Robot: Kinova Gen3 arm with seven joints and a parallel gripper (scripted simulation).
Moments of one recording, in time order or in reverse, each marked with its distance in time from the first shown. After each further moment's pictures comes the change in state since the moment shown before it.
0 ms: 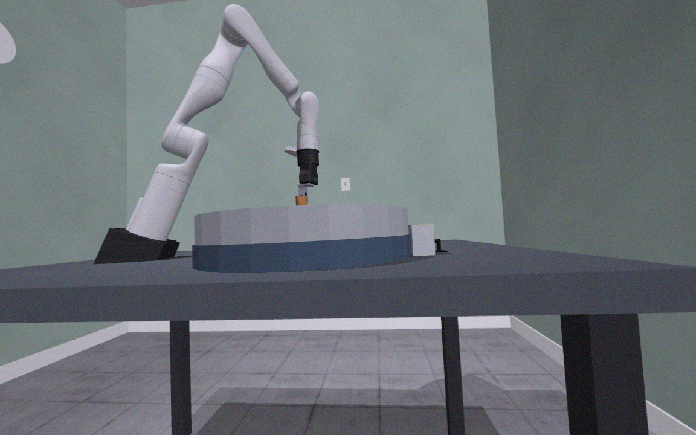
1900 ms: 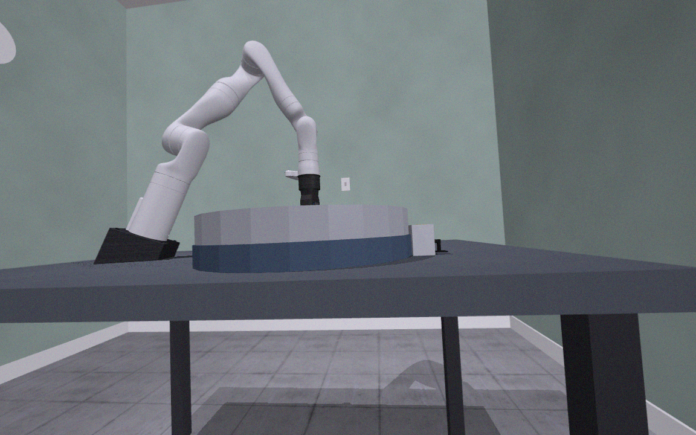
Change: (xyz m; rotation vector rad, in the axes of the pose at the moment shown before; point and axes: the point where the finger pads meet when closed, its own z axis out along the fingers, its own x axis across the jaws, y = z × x) arm -0.001 0.002 0.088 -0.003 -0.003 0.004
